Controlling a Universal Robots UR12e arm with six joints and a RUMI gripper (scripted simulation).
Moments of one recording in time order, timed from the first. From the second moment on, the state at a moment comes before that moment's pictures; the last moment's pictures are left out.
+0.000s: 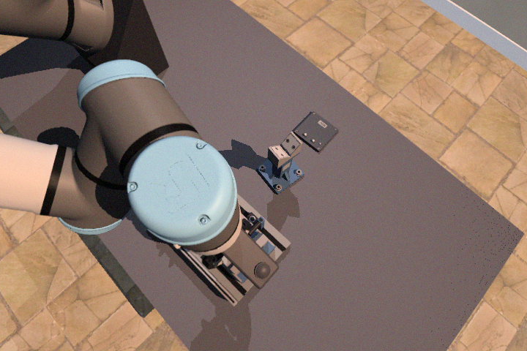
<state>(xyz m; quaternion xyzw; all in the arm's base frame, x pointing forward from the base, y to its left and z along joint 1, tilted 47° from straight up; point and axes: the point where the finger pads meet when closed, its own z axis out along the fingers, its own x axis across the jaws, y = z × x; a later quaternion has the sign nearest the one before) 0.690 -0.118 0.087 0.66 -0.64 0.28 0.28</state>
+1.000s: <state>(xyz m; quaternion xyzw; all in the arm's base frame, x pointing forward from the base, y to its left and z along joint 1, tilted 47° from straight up) 0.690 -0.122 0.083 0.66 -0.64 0.28 0.28</state>
